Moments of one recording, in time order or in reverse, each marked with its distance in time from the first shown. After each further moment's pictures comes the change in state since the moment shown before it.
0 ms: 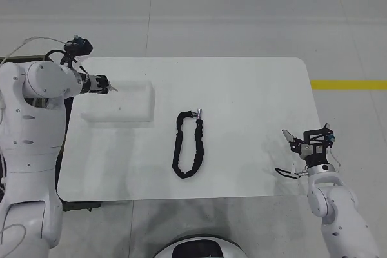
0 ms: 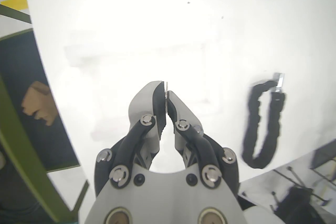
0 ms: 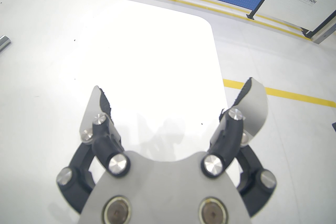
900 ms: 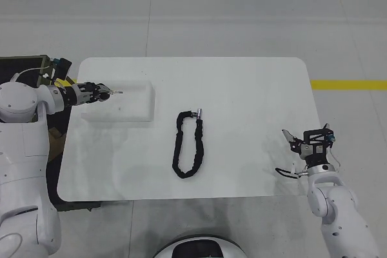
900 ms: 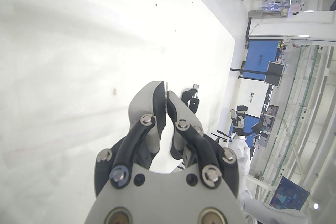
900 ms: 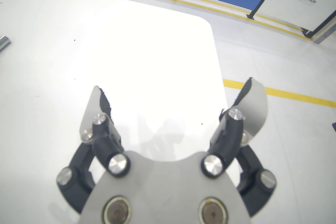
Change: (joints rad) left arm 0.069 0.011 -0.161 0.229 -0.427 0.006 0.069; right arm 0.000 0.000 0.000 0.000 0.000 0.000 0.000
